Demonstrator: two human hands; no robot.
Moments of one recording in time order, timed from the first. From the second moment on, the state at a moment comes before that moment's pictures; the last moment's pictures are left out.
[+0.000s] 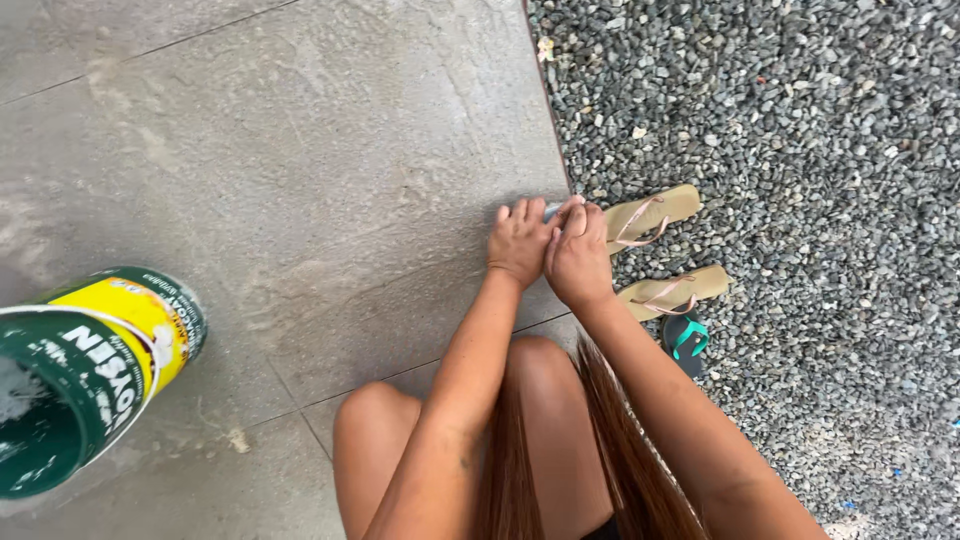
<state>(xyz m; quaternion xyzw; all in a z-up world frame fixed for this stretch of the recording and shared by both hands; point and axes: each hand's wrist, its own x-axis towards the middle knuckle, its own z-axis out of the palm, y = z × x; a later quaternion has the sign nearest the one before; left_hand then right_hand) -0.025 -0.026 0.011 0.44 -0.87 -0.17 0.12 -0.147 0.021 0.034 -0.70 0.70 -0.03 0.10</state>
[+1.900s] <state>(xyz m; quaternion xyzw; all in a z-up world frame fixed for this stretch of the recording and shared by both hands) 0.004 -0.028 0.024 0.46 -0.87 -0.13 0.13 -0.132 0.022 0.021 -0.78 0.63 0.01 0.06</state>
